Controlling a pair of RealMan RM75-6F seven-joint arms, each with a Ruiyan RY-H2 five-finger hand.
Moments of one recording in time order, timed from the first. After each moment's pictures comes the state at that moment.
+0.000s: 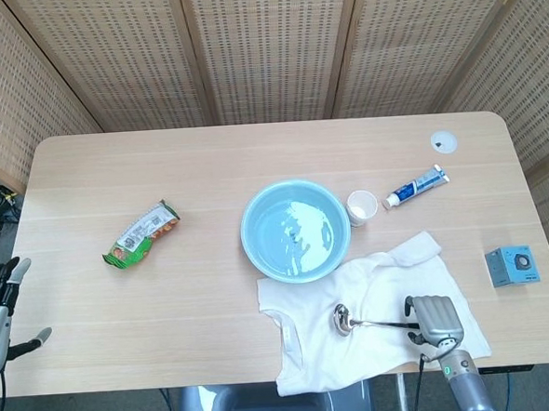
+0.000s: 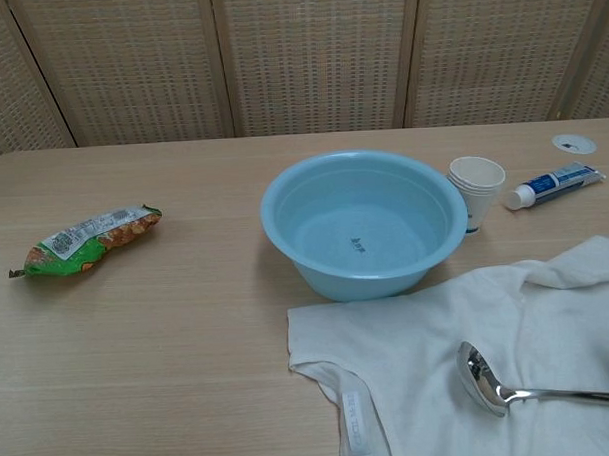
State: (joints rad) left arm -0.04 -1.07 -0.03 -1.79 1.49 1.52 0.16; right arm 0.30 -1.45 0.00 -1.70 -0.95 1.16 -0.62
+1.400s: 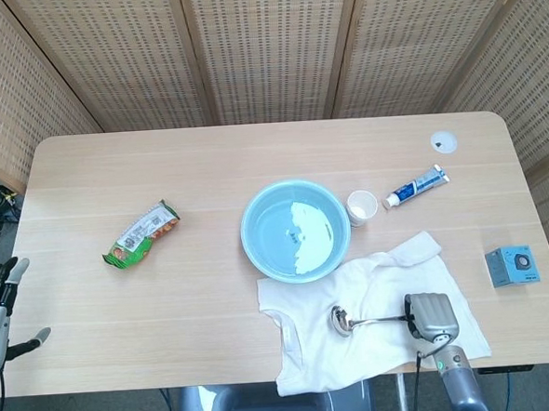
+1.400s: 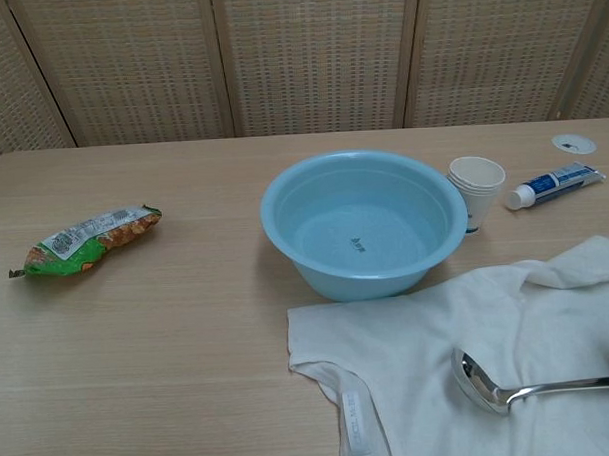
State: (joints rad) left arm -0.04 -1.07 -0.03 -1.79 1.49 1.52 0.16; right arm 0.32 -1.53 0.01 -1.60 -0.92 1.17 -0.64
